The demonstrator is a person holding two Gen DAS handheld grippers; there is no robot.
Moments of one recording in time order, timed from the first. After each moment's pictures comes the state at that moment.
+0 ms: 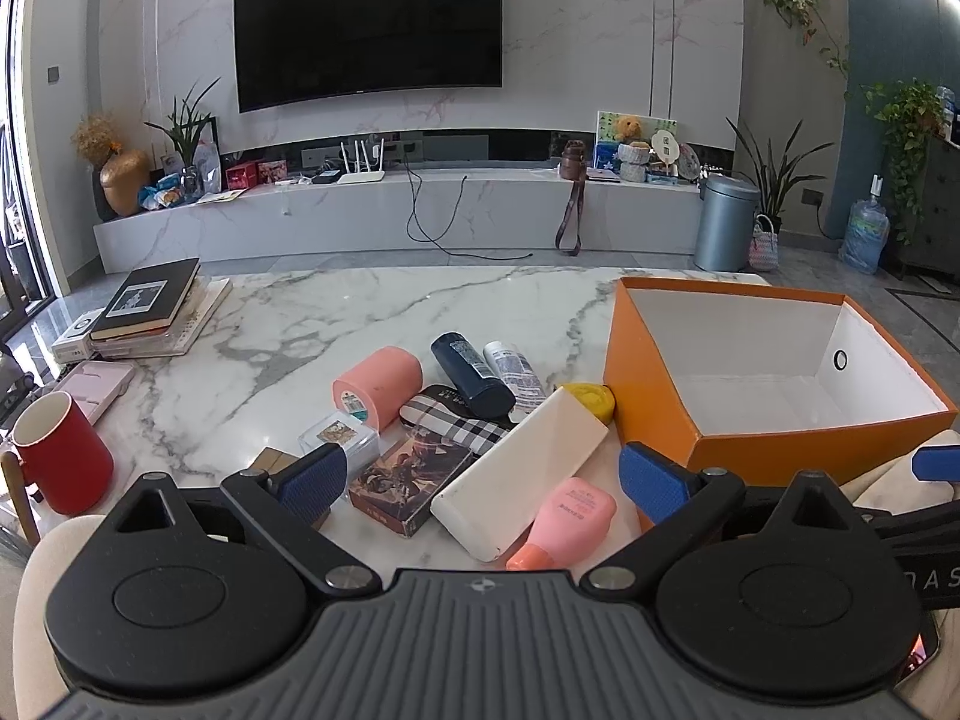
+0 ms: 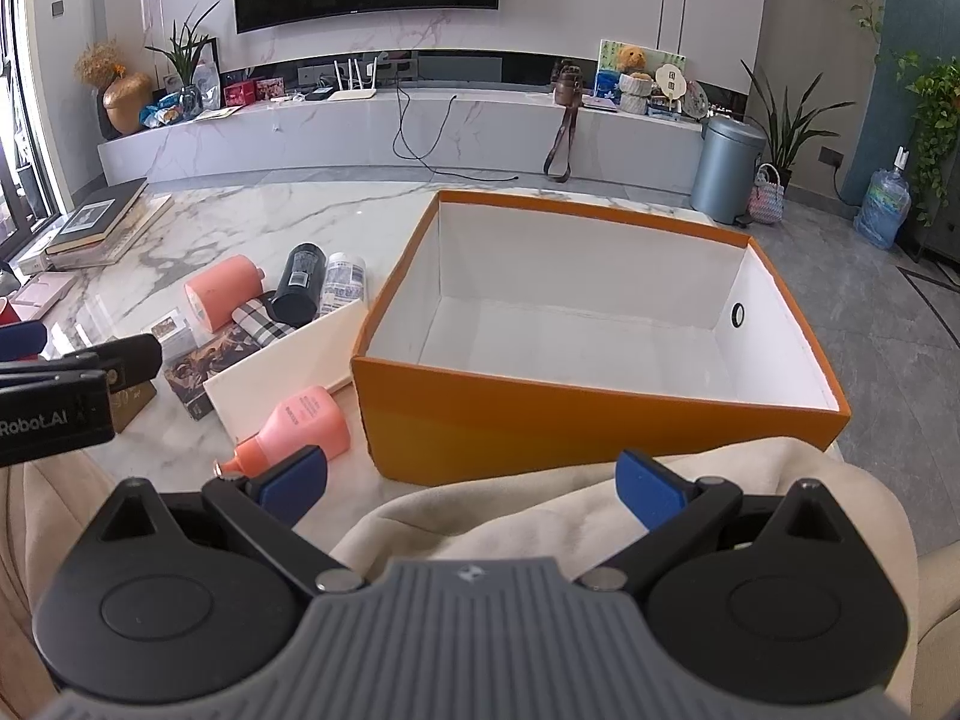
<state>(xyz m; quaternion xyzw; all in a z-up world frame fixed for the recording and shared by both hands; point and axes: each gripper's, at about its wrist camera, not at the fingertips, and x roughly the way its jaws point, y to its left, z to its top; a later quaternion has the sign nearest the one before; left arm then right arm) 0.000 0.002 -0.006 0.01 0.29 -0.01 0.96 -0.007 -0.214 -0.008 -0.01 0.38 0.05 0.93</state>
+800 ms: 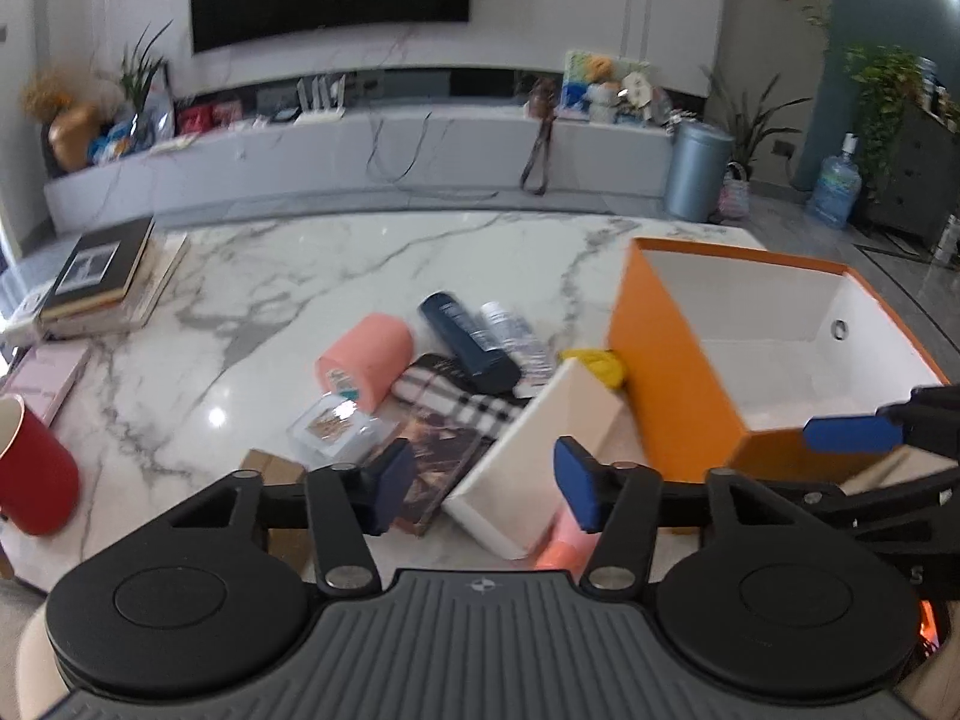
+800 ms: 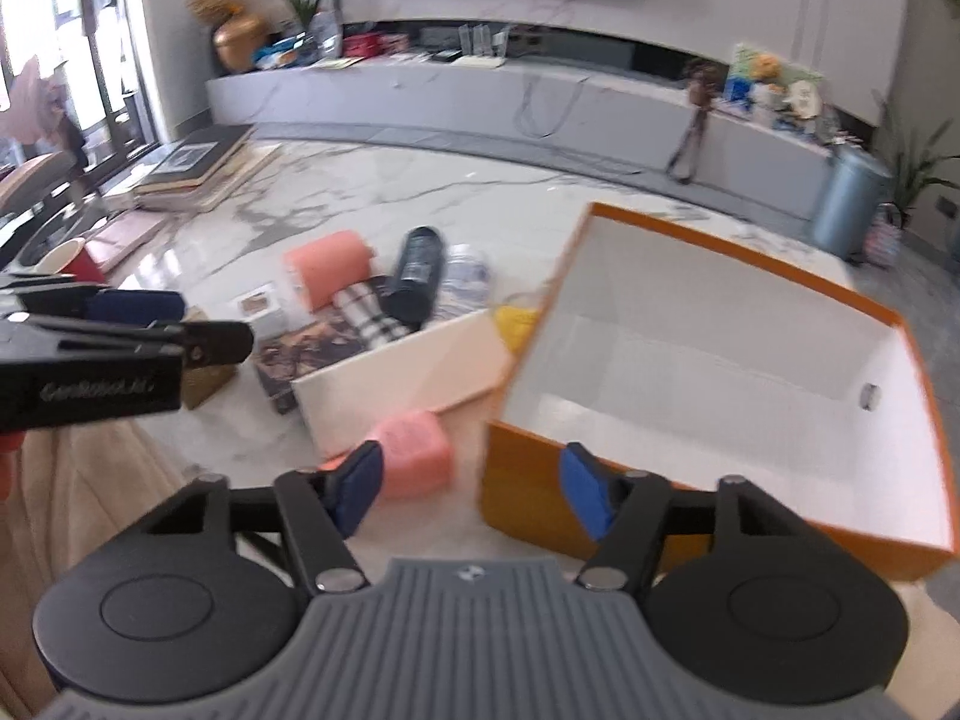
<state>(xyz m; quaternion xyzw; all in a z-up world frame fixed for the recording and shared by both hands) 0.054 0.045 -0.010 0.00 0.37 -0.06 0.93 0.050 -0.168 -0.009 -0.05 0.40 0.18 0.90</state>
